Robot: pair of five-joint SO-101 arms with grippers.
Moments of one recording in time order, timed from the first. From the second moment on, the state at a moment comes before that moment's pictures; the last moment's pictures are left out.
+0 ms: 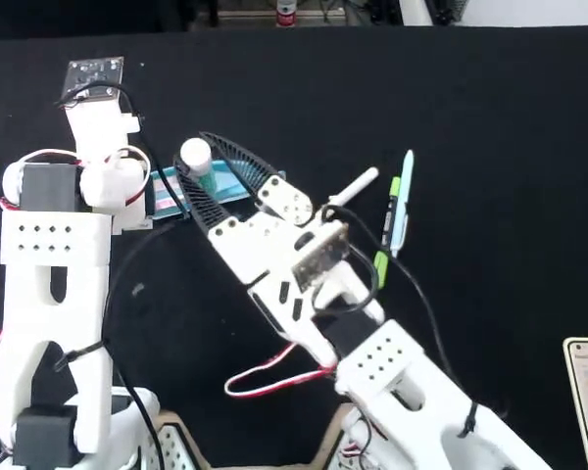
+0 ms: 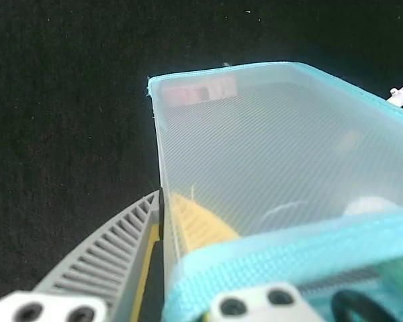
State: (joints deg) left arm -4.4 -22.3 6.4 90.4 3.6; right arm -39.5 -49.5 68.2 -25.7 5.0
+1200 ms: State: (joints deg) left arm -4.4 -22.3 6.4 90.4 3.7; right arm -11.3 -63.1 39.1 58.0 2.6
